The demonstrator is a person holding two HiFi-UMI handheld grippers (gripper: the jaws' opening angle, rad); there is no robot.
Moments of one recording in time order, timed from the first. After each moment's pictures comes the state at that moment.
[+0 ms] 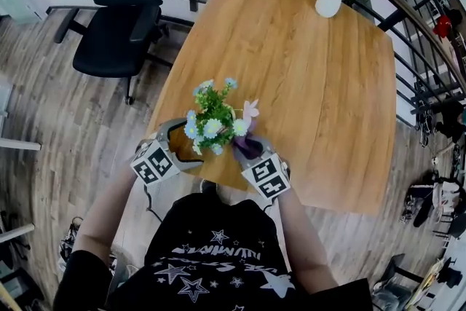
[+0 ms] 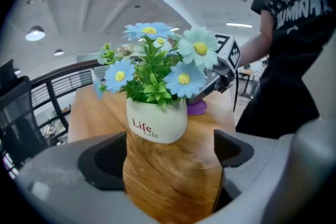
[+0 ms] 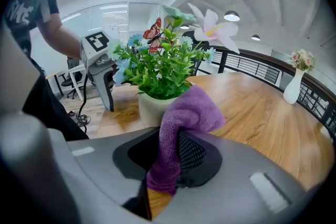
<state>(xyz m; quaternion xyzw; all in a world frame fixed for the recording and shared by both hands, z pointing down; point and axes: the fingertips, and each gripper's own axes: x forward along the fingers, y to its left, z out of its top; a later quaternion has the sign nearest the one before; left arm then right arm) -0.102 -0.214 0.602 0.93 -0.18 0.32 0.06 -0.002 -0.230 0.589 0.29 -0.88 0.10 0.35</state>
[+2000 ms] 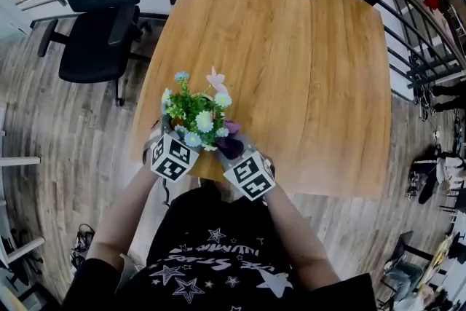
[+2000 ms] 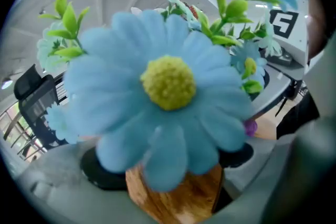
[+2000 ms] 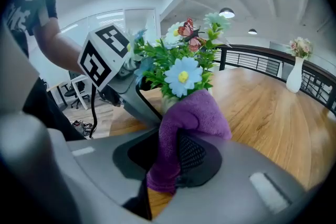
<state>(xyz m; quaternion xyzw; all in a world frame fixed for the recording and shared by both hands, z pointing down) -0.056 -0.262 0.618 0.86 -0.33 0.39 0.09 -0.009 -0.210 0.592 0.28 -0.89 0.14 0.32</state>
